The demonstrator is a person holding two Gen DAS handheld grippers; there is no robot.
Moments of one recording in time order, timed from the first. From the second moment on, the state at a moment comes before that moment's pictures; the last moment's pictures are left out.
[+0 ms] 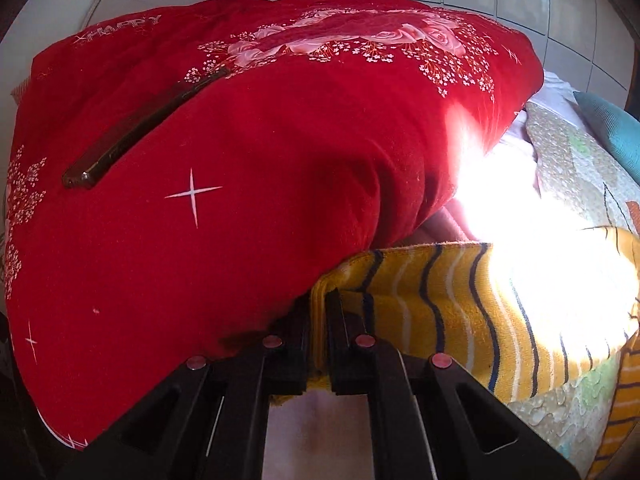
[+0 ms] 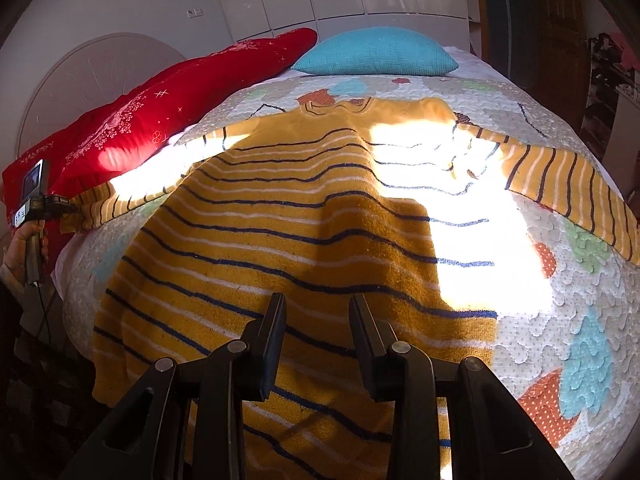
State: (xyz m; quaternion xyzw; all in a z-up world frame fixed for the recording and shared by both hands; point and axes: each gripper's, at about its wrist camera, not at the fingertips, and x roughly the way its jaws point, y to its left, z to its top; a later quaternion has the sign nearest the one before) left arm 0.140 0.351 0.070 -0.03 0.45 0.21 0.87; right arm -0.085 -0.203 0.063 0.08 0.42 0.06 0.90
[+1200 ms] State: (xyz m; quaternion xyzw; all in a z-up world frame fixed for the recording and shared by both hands) left arm 0.161 -0.167 0.071 -0.03 0.50 -0.28 0.82; right arm -0.142 -0.327 0.037 0.25 0.38 -0.02 0.89
